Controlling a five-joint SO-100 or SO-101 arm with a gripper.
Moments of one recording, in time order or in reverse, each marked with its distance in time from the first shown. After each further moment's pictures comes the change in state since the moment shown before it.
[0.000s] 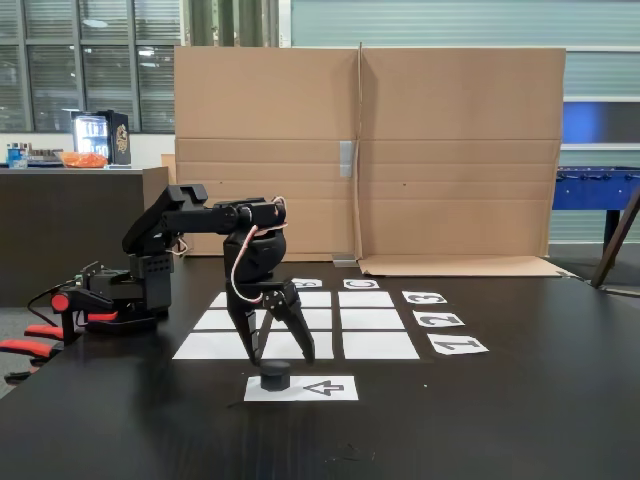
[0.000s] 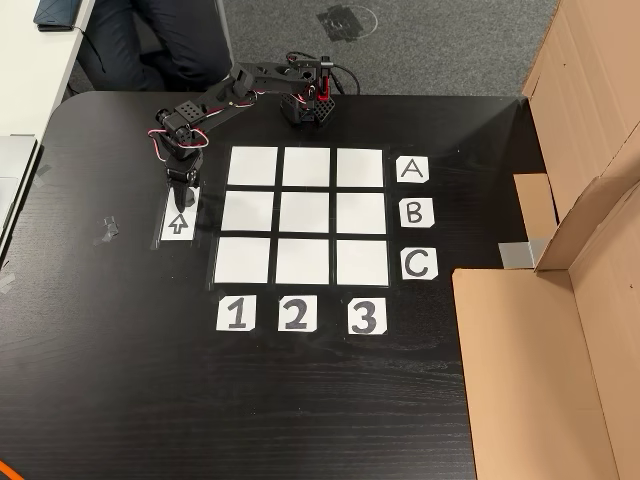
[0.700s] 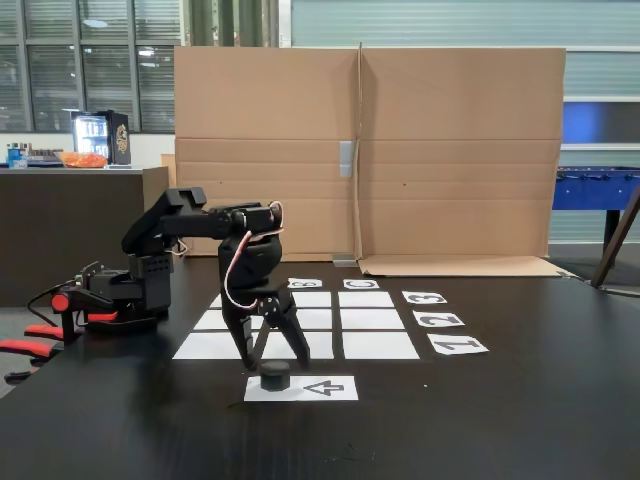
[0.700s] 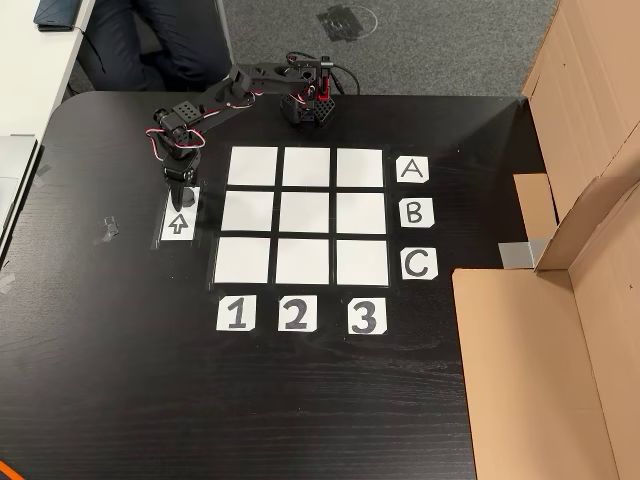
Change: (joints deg) arm 1.2 -2.5 -1.9 0.0 0.0
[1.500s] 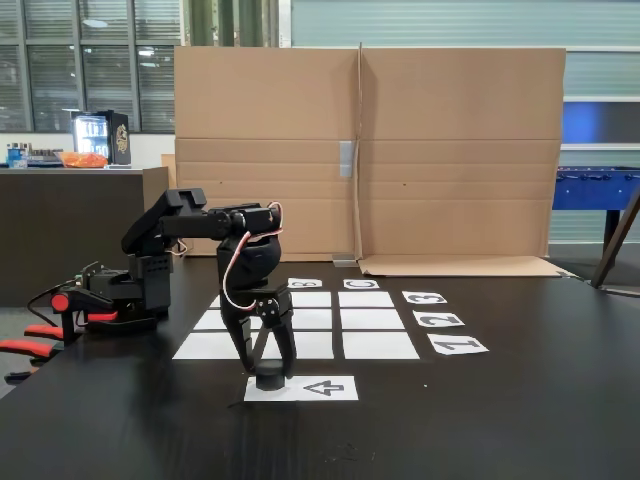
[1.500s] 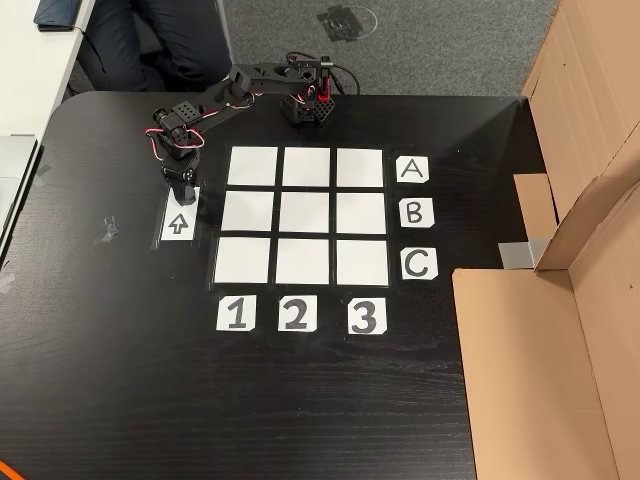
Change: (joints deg) arm 0.4 -0.3 -0.2 0.0 0.0
